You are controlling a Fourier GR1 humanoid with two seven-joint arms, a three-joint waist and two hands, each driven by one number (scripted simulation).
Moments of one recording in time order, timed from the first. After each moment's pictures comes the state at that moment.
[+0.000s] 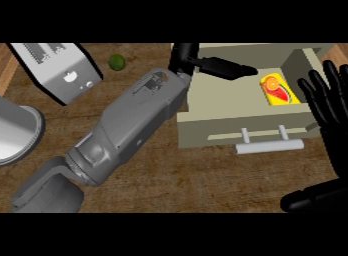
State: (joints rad) left arm -1.30 0.00 -0.54 -0.49 0.74 0.44 -0.46; right arm -0.14 -0.10 -0.10 -2.01 -0.30 0.22 0.15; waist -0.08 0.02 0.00
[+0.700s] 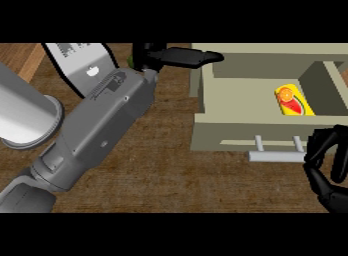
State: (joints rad) left arm -1.13 0.13 -0.42 -0.74 0.80 0.40 -0.41; right arm -0.06 -0.24 -0.11 -2.10 -0.25 0.36 0.17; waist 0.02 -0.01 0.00
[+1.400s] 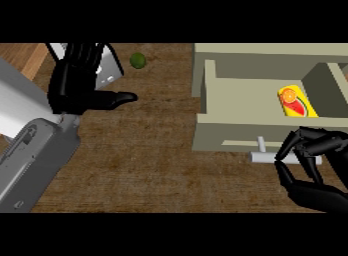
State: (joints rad) left arm -0.61 0.43 -0.37 -1.31 0.83 0.37 -0.29; right arm -0.04 -0.27 -0.01 -2.03 0.06 0.37 0.13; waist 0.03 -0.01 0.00
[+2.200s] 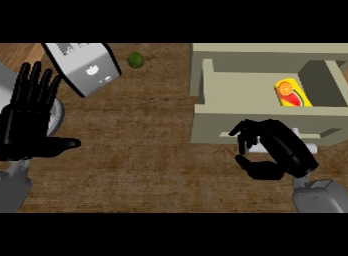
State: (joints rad) left arm -0.23 0.56 -0.23 -1.47 0.85 0.15 -0.37; right arm -0.18 -0.29 0.23 -1.60 0.66 0.20 -0.14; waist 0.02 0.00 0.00
